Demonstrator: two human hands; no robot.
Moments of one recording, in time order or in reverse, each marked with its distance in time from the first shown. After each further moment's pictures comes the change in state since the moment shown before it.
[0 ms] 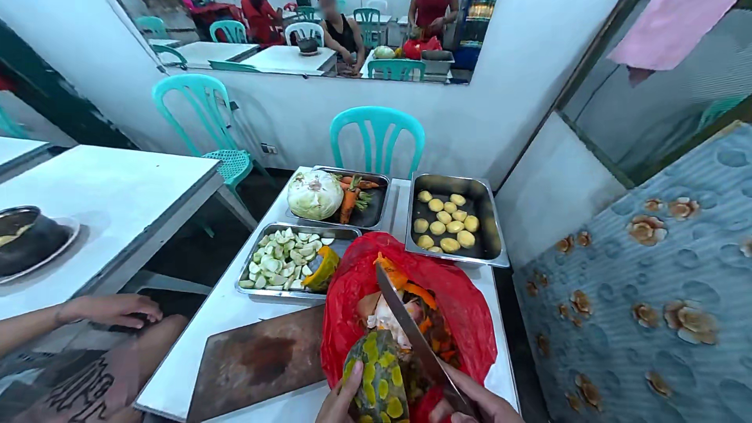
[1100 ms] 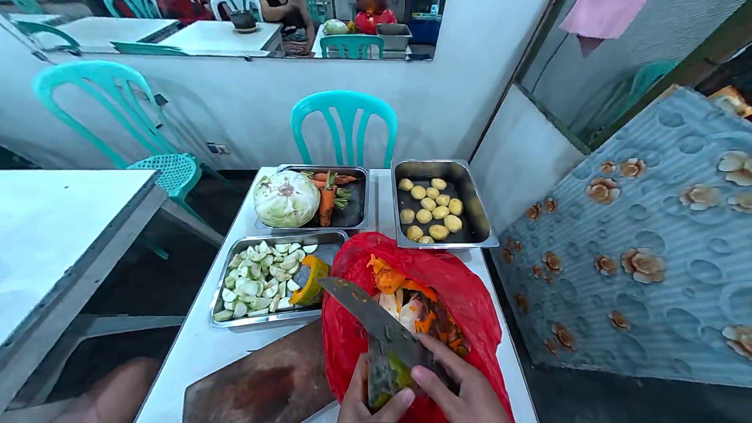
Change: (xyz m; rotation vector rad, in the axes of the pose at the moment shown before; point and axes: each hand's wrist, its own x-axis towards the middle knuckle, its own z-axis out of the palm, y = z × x) left_hand 0.017 0.039 0.010 0.492 -0.212 0.215; right_hand 0.057 -0.029 0.065 -0.314 0.436 0.130
